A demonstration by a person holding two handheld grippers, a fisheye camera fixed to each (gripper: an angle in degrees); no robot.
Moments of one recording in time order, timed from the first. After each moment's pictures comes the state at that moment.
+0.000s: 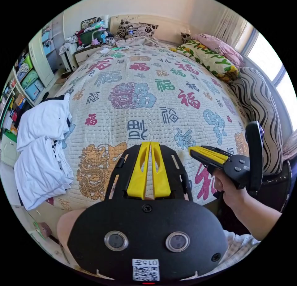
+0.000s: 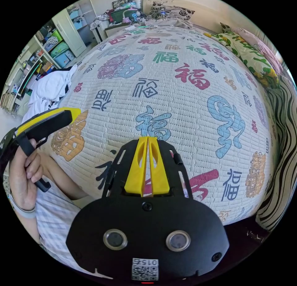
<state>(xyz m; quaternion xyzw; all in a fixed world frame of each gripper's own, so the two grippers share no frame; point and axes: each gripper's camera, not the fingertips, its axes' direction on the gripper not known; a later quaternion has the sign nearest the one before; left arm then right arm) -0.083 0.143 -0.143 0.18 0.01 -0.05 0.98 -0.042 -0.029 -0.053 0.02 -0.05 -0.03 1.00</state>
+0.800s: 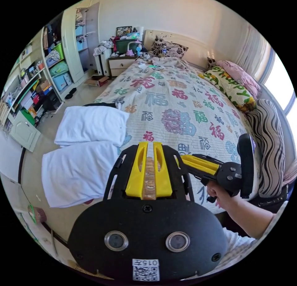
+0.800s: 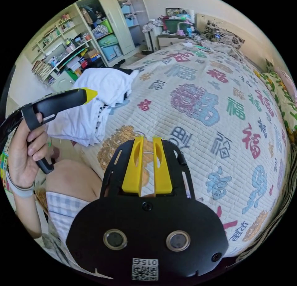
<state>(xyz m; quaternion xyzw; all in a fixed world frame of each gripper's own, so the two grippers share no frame) -0.230 0.282 -0.258 0.24 -0.05 -0.16 0.96 -0.194 -0.102 -0.110 0.07 -0.17 -0.20 0.96</state>
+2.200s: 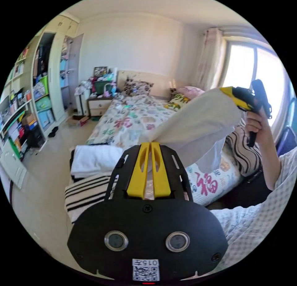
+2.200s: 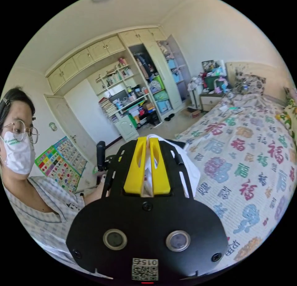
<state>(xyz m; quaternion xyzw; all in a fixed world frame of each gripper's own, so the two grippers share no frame) -0.210 0.437 -0.432 0.42 0.04 0.04 0.91 0.044 -0.020 -0.455 0.27 -0.37 -0.21 0.86</state>
